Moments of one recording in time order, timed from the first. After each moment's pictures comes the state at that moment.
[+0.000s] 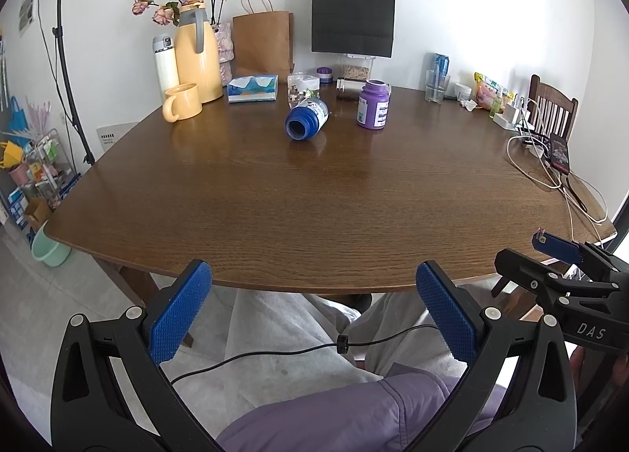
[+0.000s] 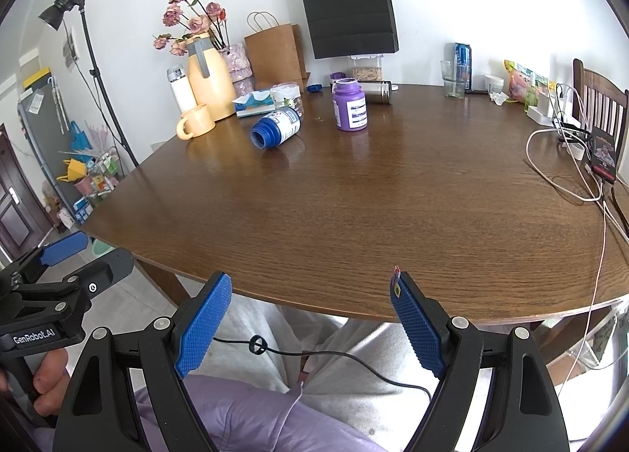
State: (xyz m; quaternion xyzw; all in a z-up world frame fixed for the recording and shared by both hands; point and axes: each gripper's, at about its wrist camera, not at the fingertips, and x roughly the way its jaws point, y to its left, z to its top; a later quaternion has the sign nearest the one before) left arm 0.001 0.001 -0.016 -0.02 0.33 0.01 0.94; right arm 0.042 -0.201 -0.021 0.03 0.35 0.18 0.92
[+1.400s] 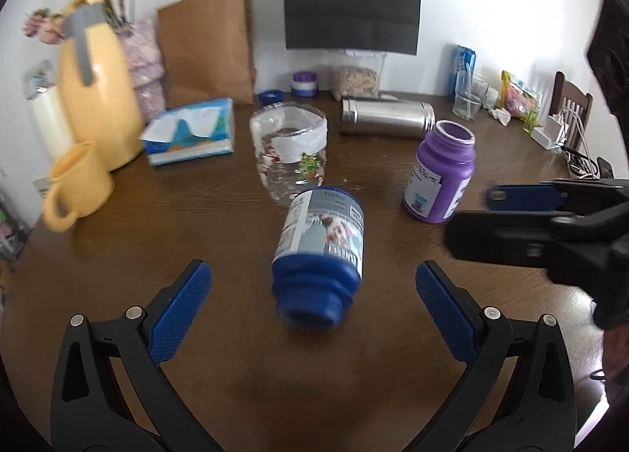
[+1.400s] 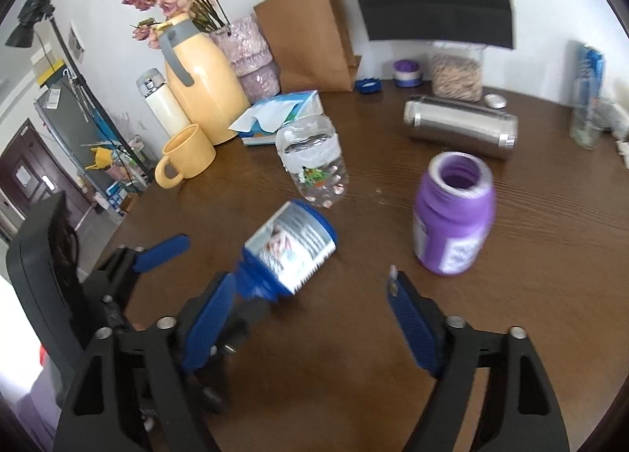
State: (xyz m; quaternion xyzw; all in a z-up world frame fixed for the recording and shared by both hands) left arm 0.341 0.044 -0.040 0.01 0.36 -0.08 0.93; right arm 0.386 -0.093 0.002 0.04 0.43 0.29 0.86
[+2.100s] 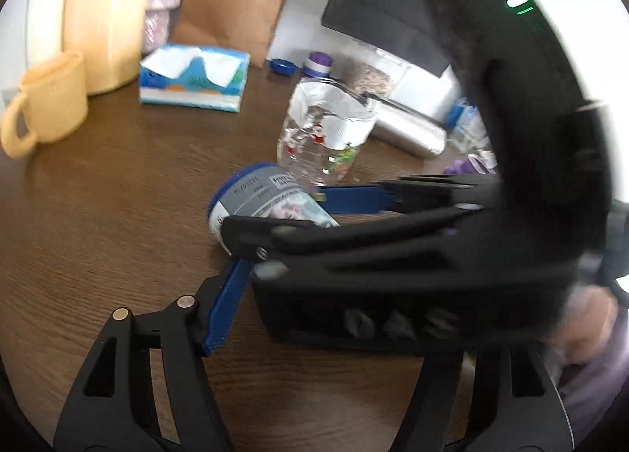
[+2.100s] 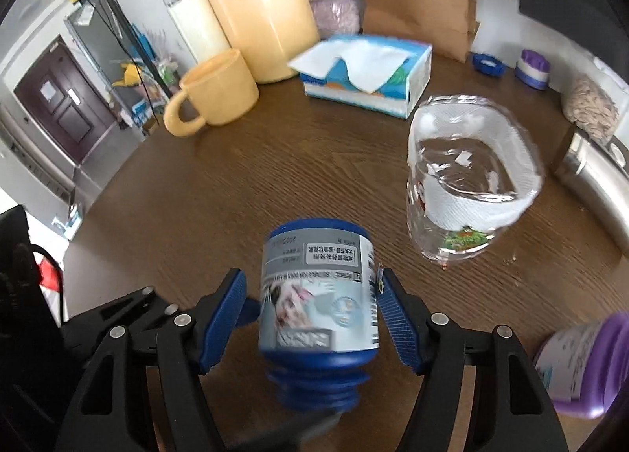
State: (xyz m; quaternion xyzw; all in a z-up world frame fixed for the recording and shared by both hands) left arm 0.358 0.107 -0.061 -0.15 0.40 -0.12 0.90; right arm 0.458 0.044 -0.046 -0.08 0.49 0.37 0.78
